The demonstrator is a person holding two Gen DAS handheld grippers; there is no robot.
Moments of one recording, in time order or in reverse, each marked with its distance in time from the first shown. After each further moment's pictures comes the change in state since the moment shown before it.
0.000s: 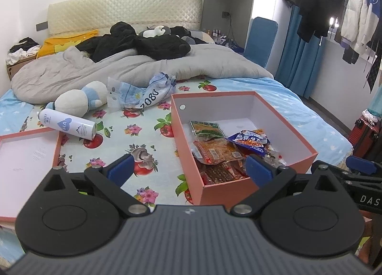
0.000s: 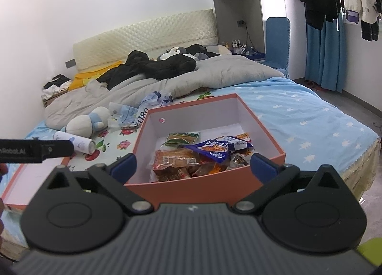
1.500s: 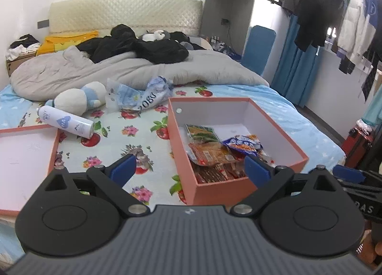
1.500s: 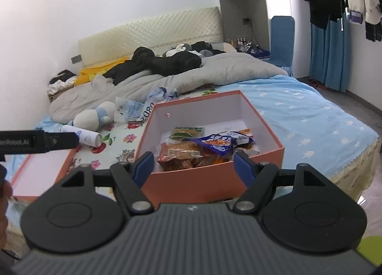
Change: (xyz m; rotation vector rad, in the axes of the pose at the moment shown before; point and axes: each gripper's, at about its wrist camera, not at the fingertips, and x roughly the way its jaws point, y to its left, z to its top) left arm -0.019 0.005 -0.005 -0.038 -0.034 -0.019; right arm -0.017 0.005 -0.005 -0.018 0.009 0.036
